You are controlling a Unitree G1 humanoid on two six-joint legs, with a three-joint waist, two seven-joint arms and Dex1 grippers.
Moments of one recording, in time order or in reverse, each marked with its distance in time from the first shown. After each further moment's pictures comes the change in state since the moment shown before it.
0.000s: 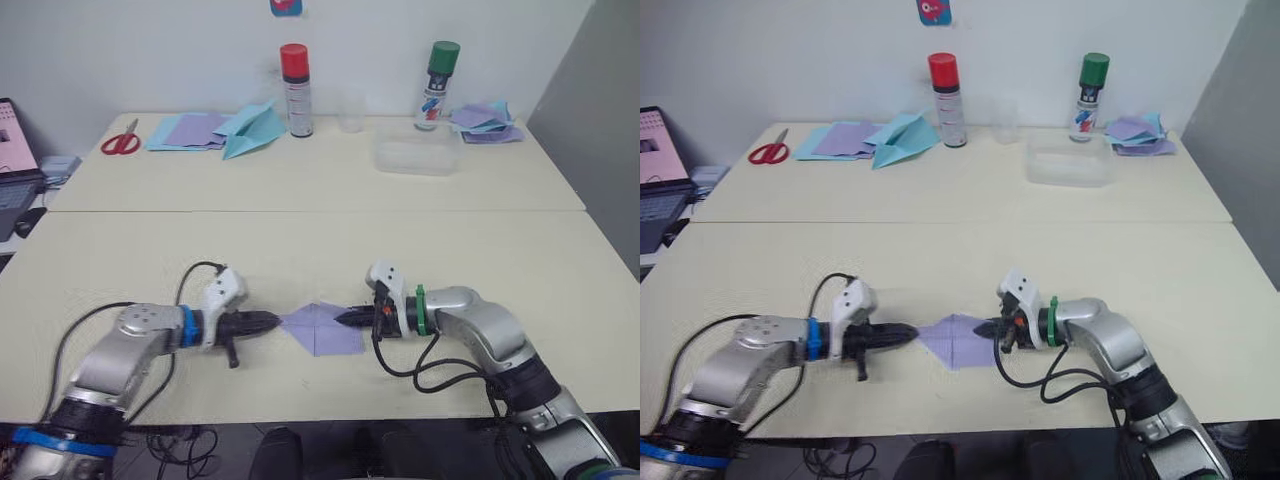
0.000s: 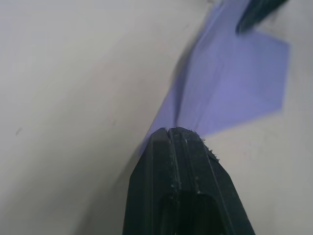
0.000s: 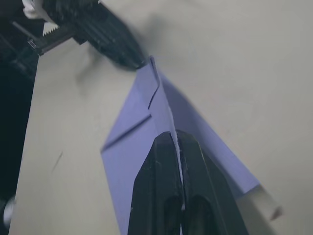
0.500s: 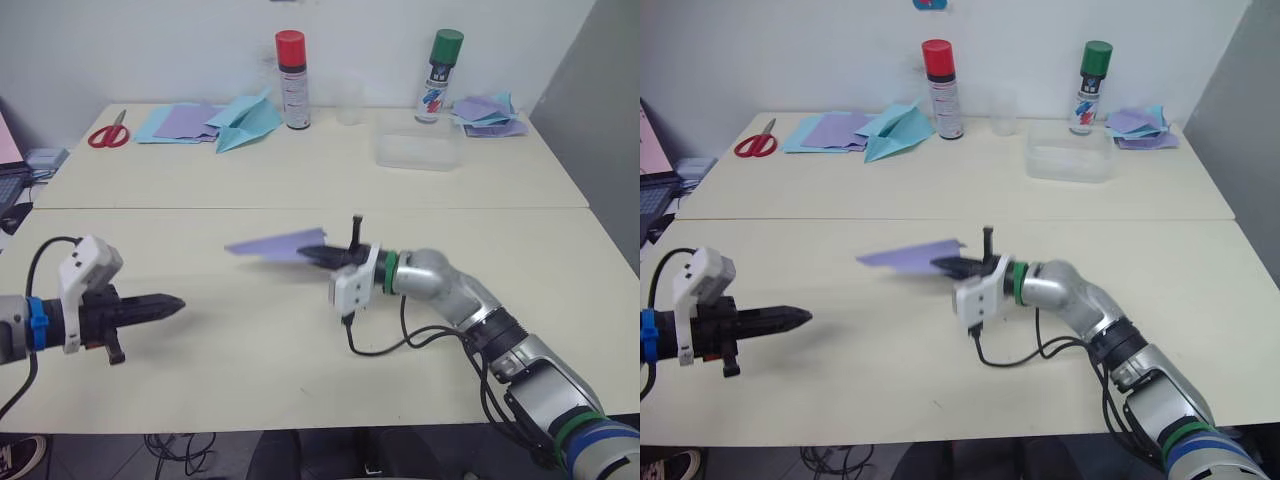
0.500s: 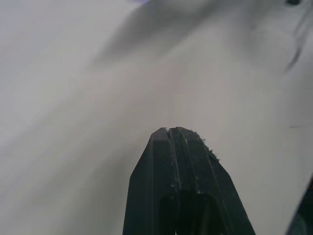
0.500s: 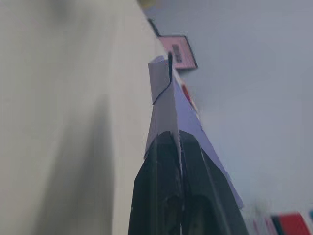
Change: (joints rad) left arm 0.310 0.162 0.492 -0.218 -0.190 0.254 -0.052; right arm -0.220 0.015 0.295 0.557 -0.938 -1.492 -0.571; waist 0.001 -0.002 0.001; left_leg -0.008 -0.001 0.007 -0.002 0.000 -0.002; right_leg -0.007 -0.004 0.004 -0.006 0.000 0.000
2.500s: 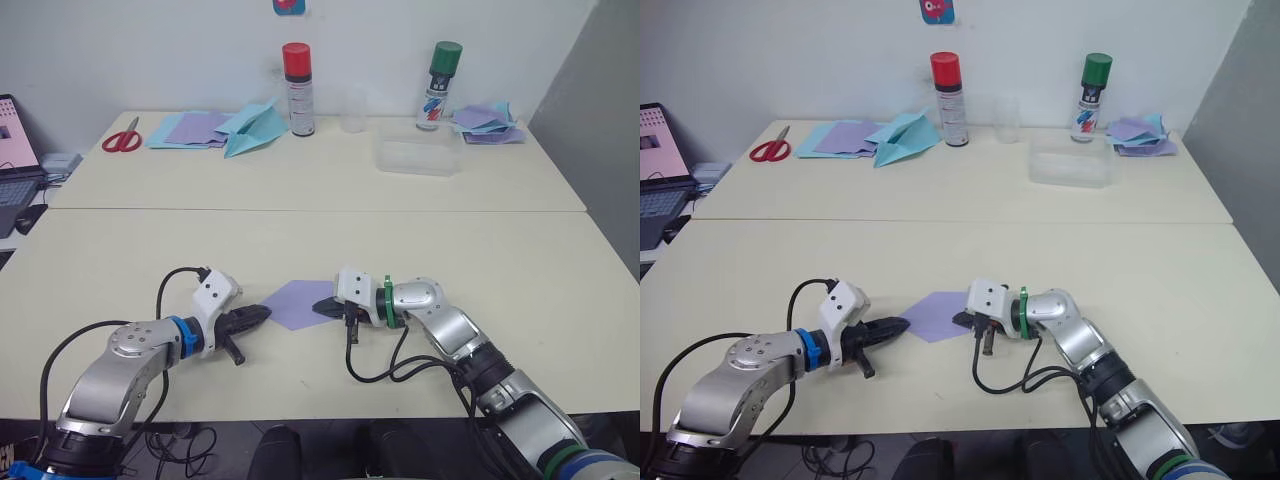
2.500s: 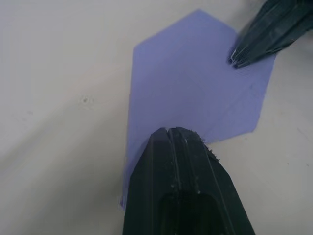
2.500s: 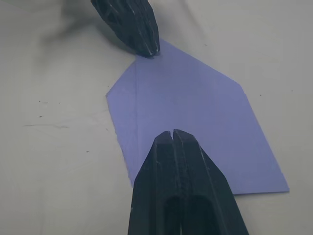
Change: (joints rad) left arm -0.192 -0.370 -0.514 0.079 0.273 -0.284 0.389; right arm 0.170 0.108 -0.119 -0.168 0.564 0.863 0.612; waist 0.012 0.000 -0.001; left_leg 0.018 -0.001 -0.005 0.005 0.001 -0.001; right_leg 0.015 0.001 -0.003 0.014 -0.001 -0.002
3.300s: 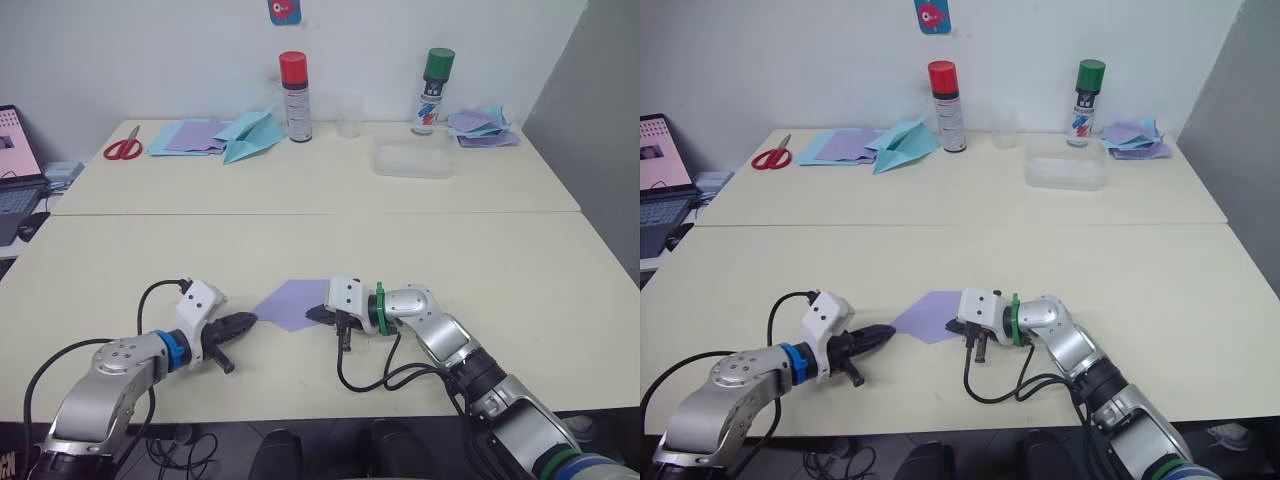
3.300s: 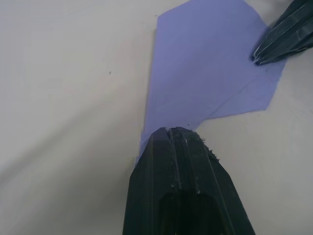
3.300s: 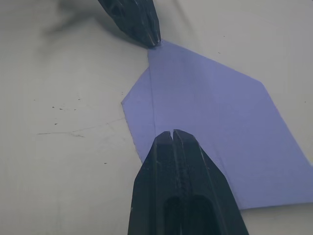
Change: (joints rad) left arm 0.099 -0.020 0.115 0.010 -0.047 0.013 0.019; right arm 0.020 0.023 0.025 -0.001 -0.043 -0.014 -0.016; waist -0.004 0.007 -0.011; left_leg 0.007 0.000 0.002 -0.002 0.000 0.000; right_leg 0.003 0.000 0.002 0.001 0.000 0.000
